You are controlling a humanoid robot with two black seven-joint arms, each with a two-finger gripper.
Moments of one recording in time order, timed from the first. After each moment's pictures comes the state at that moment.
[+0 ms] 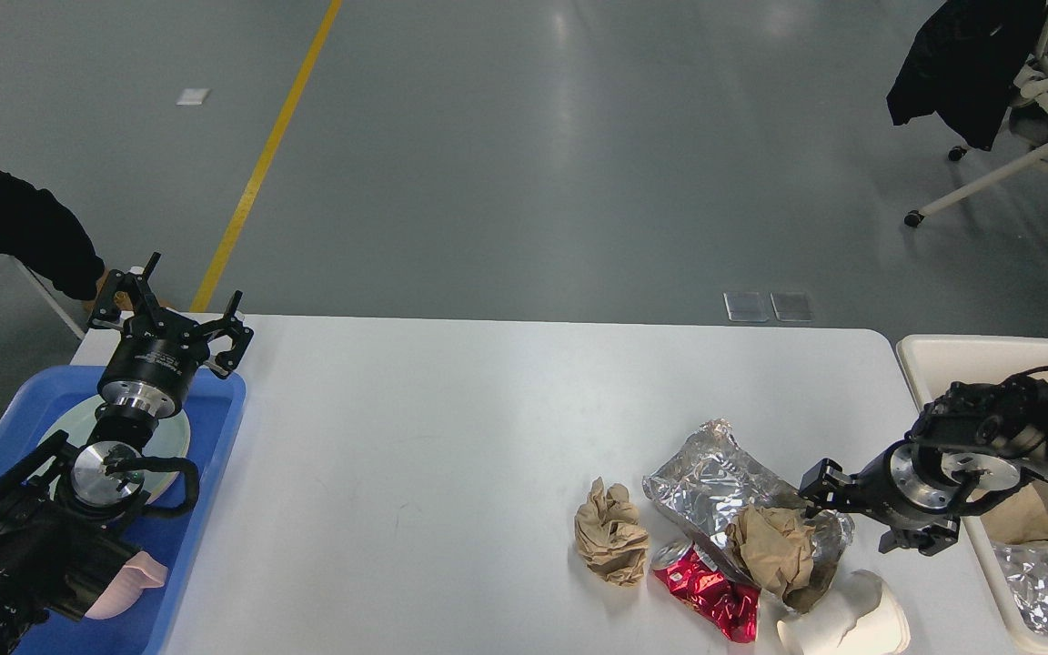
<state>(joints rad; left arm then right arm) -0.59 0.26 -1.03 -0.45 -0.12 -0.53 -0.24 1.22 -0.40 -1.00 0.87 -0.06 0.41 -0.14</state>
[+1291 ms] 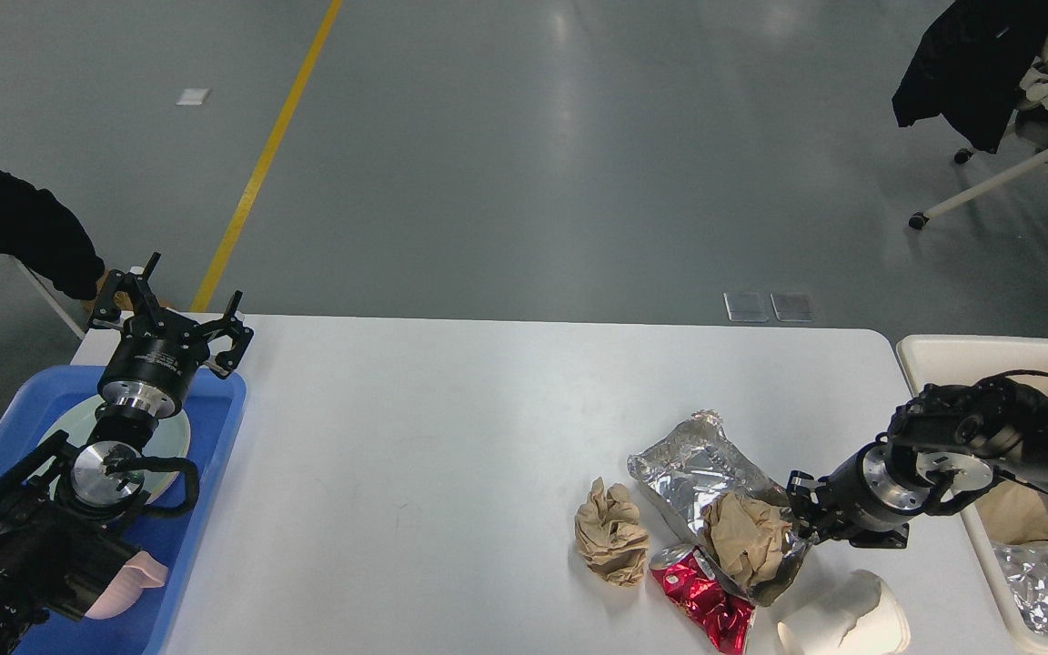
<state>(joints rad) -0.59 0.26 -1.03 -0.45 -0.12 -0.53 -0.24 1.21 -0.37 -0.95 0.88 -0.06 0.44 -0.14</state>
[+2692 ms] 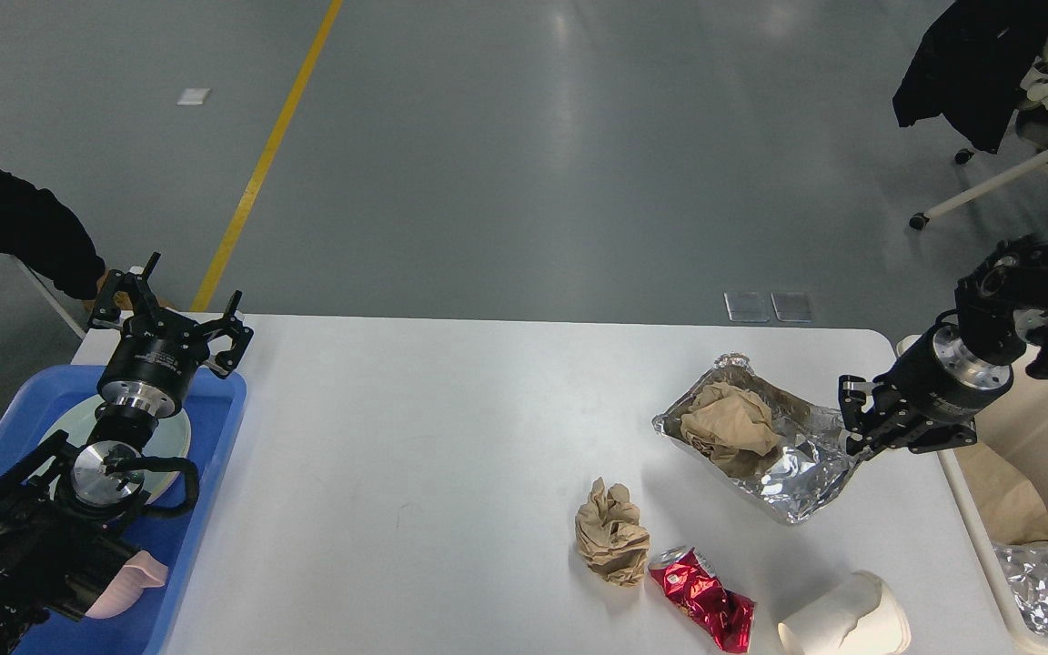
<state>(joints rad) -0.59 0.26 -1.03 -0.45 -0.12 -0.53 -0.24 1.56 -0.54 -0.96 0.97 -0.21 0.77 -0.16</state>
